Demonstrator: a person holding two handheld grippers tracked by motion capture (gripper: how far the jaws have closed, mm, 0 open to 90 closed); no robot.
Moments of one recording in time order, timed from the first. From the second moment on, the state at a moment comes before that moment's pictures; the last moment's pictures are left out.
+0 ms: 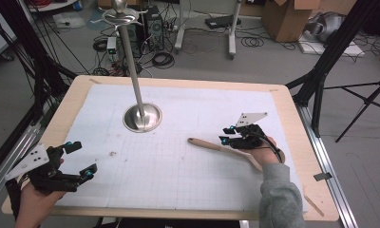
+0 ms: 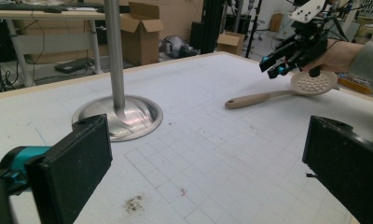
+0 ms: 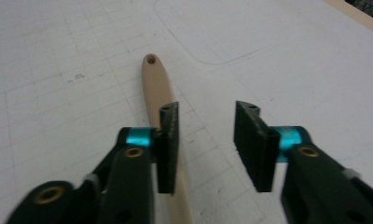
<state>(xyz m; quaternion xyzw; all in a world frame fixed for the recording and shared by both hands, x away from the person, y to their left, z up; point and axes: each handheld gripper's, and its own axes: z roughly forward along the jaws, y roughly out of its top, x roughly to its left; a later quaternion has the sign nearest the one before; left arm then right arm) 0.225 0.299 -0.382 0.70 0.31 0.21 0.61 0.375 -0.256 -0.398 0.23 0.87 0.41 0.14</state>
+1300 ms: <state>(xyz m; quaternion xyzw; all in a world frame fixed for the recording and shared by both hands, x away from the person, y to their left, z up) 0.225 0.301 -0.383 0.70 0.32 0.21 0.61 0.356 -0.296 -0.385 0.19 0.90 0.39 0.09</state>
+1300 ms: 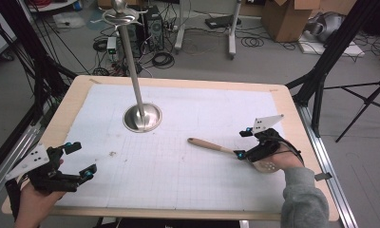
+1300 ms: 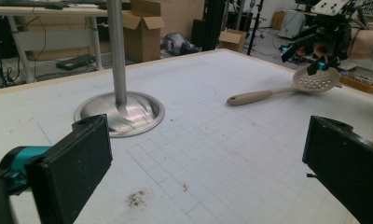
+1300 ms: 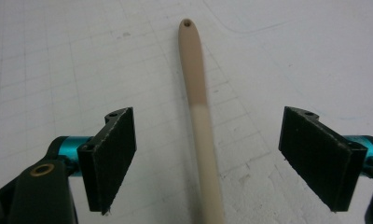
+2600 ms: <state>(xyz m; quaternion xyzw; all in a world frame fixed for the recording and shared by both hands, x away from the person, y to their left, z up) 0.219 0.306 -0.384 0.69 0.32 0.20 0.61 0.375 -0.285 -0.414 0.19 0.93 0.31 0.05</state>
